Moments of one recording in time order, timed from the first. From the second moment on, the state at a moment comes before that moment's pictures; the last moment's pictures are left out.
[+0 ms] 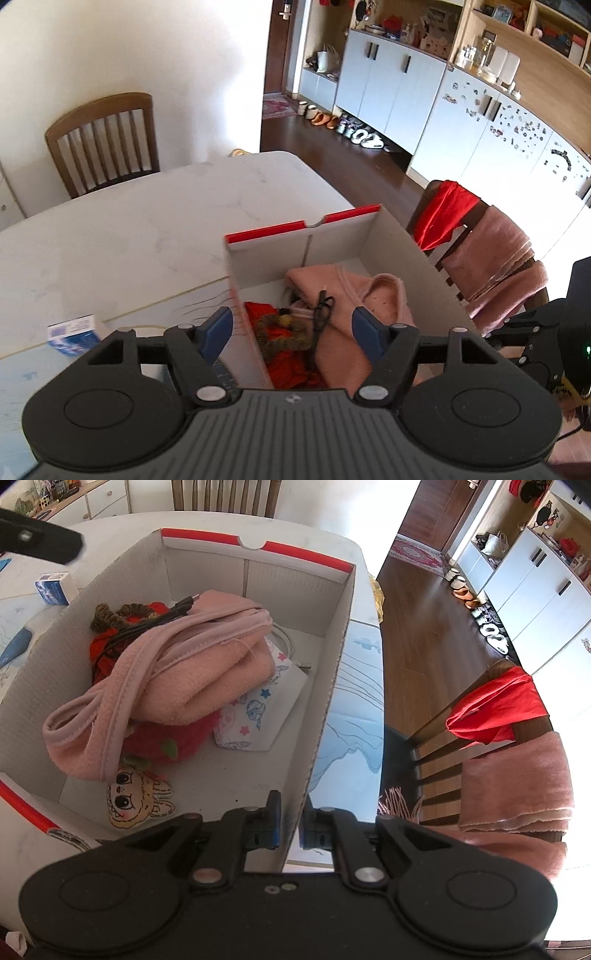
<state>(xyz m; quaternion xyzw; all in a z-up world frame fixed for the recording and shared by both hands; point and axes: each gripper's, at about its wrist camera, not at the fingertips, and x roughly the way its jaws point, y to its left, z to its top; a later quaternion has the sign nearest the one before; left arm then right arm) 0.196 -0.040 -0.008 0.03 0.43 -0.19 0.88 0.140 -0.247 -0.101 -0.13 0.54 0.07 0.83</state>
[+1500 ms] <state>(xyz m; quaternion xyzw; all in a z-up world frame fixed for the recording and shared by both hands) 0.287 0.138 -0.122 -0.01 0.48 0.02 0.88 0.145 -0.231 -0.105 -0.13 0.56 0.05 0.81</state>
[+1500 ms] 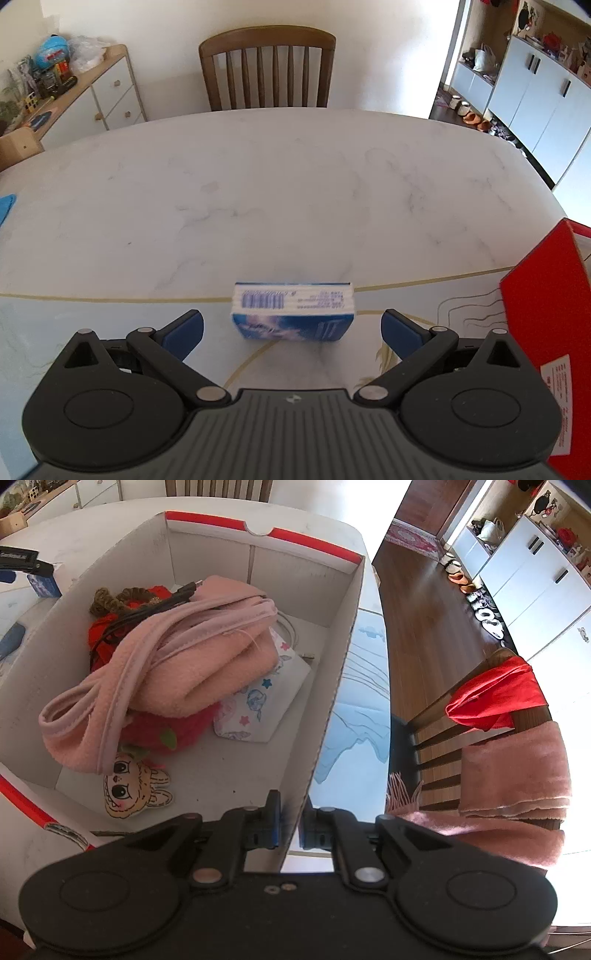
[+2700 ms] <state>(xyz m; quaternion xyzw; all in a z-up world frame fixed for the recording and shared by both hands) 0.268 0.117 -0.108 0.01 0.47 0.00 0.88 0.145 -0.231 -0.105 -0.13 0.56 0.04 0.81</state>
